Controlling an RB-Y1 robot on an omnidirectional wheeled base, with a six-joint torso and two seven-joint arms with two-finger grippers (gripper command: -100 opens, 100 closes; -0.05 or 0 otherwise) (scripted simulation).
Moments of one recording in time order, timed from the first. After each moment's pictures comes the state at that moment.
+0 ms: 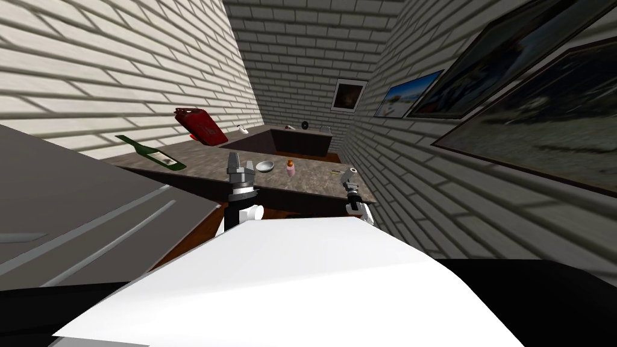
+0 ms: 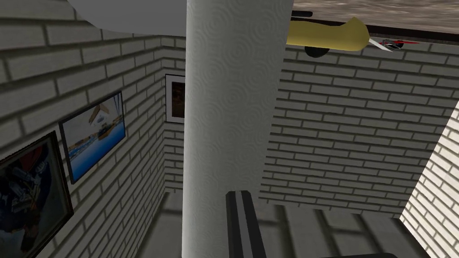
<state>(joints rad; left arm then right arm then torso) 0.48 0.01 0.02 -2.24 0.08 -0.45 -0.15 0.20 -0.12 -0.38 -1.57 0.74 -0.23 0.79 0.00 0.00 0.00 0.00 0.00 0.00</state>
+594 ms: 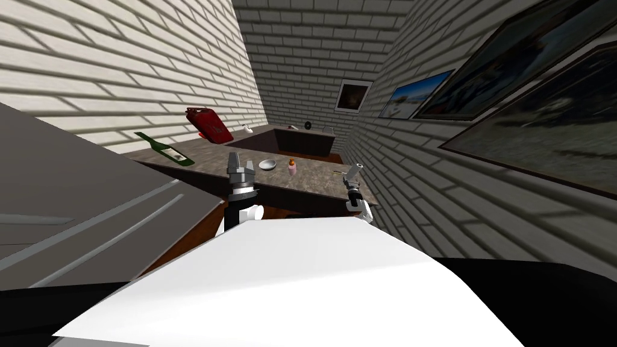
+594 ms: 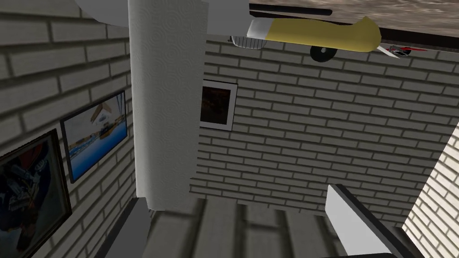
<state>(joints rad) 0.48 0.01 0.02 -2.24 0.08 -0.45 -0.15 0.13 -0.13 -0.41 -1.54 0.76 -0.17 0.81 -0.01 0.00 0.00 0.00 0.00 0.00</state>
